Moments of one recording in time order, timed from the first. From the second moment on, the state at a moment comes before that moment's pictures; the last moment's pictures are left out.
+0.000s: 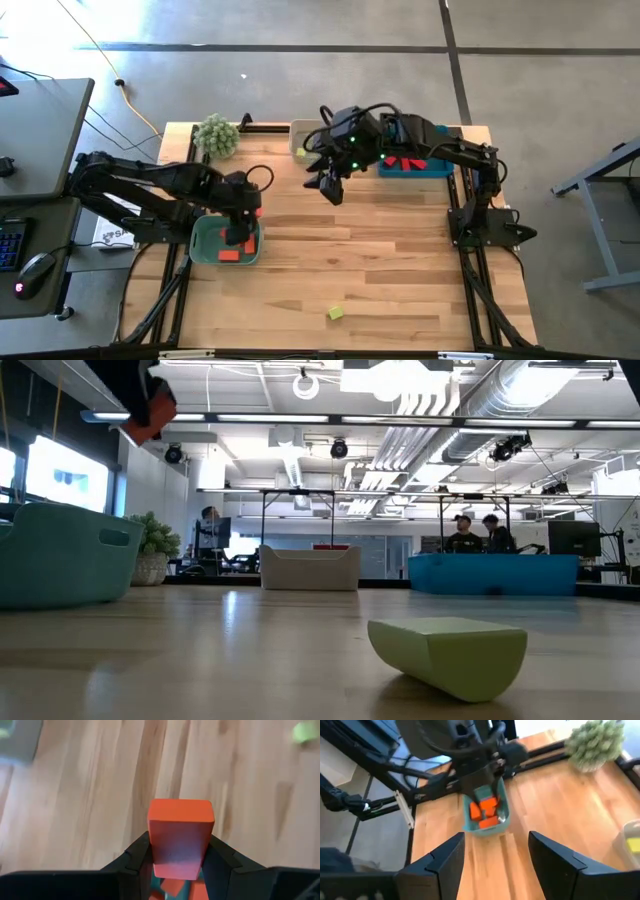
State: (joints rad) left arm -0.02 1.15 1.12 -1.10 -0.11 -0.28; right arm -0.06 1.88 2.31 -1.04 -0.16 0.27
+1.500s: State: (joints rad) left arm -0.13 1.14 0.76 -1.08 -0.05 -0.70; right arm 0.37 2.28 2.31 -1.20 -0.17 0.30
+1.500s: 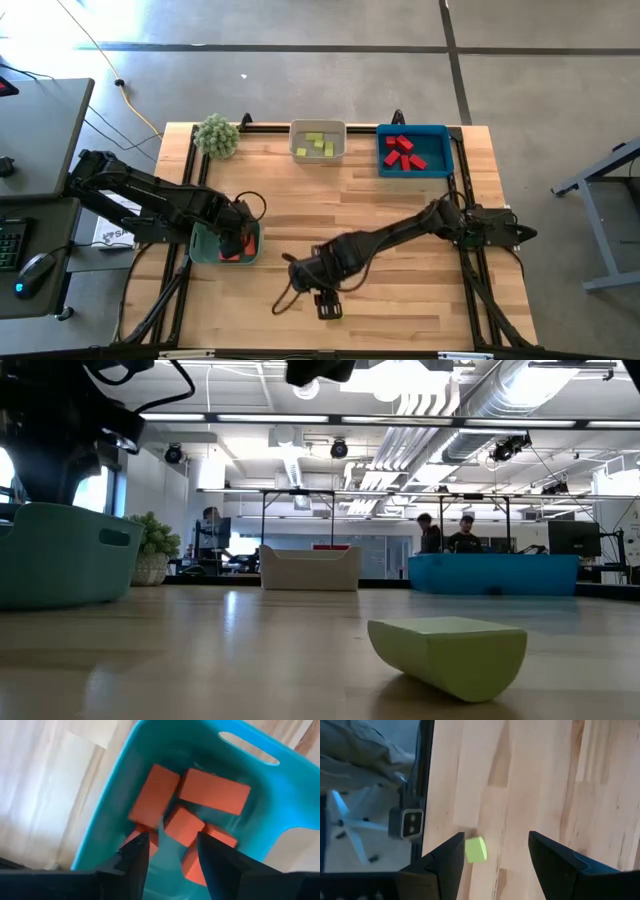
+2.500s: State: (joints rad) left arm -0.38 1.14 0.81 -0.87 -0.02 -1.01; right arm 0.56 2.48 2.31 -1.26 0.00 0.27
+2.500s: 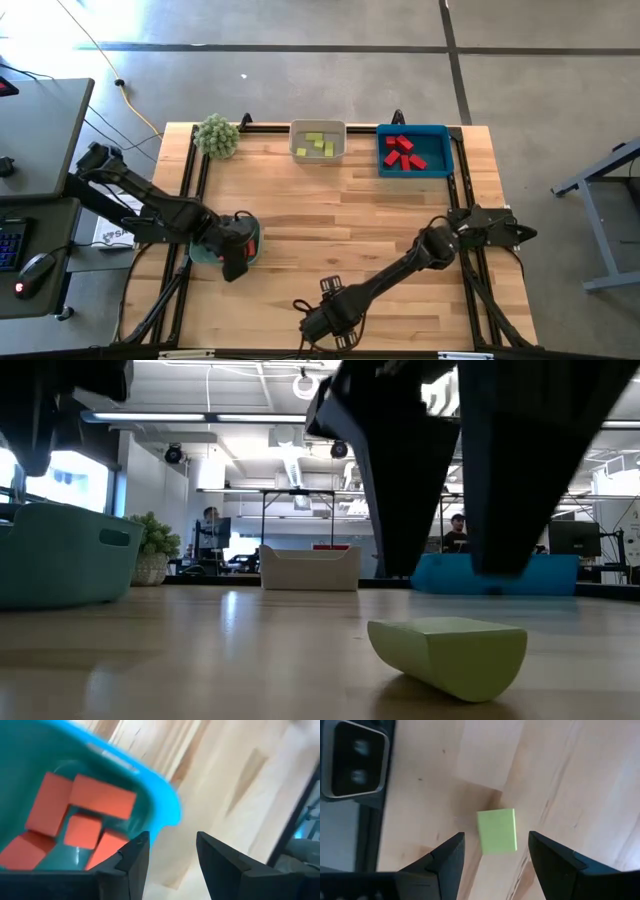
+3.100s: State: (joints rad) left arm -0.44 1.14 1.03 -0.87 -0.11 -0.87; right arm 0.55 2.56 2.31 -1.27 0.00 0.26
